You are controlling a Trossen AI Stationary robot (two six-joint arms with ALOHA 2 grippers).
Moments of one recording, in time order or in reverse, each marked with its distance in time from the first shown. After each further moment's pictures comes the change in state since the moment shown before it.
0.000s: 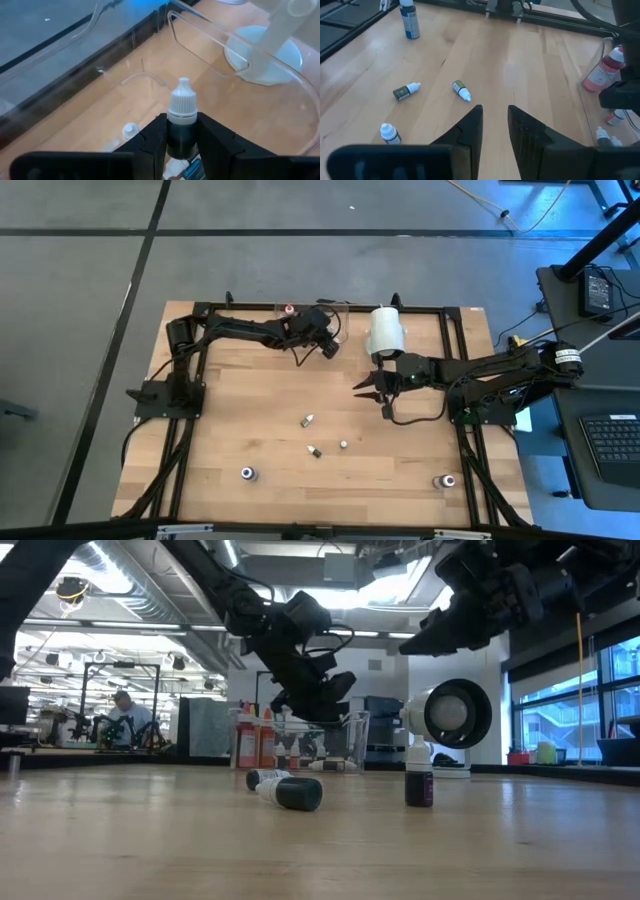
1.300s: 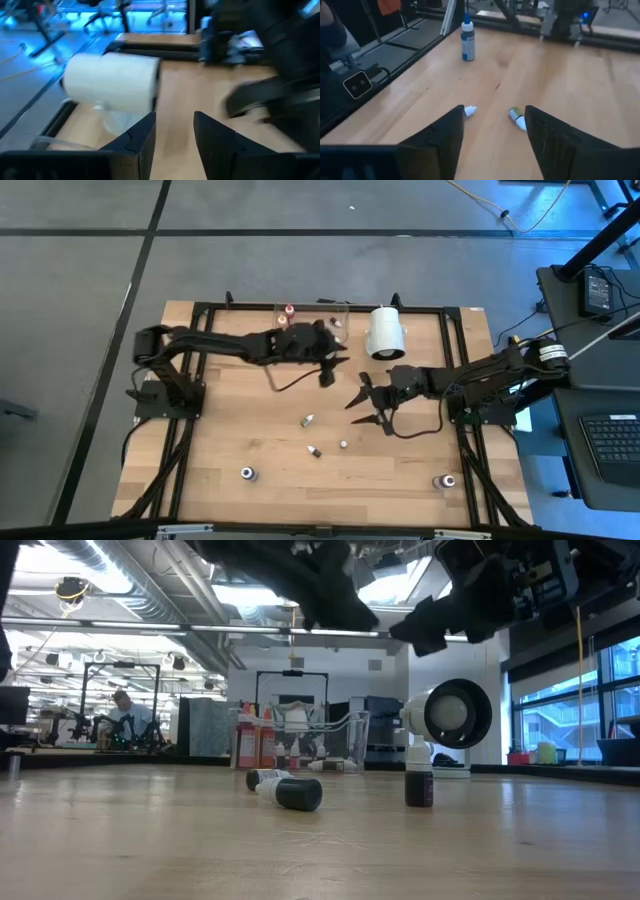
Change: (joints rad) left arm -0.232 -0.272 -0.021 0.053 0.165 0.308; right arm 0.106 0.145 0.000 0.226 -0.168 0.077
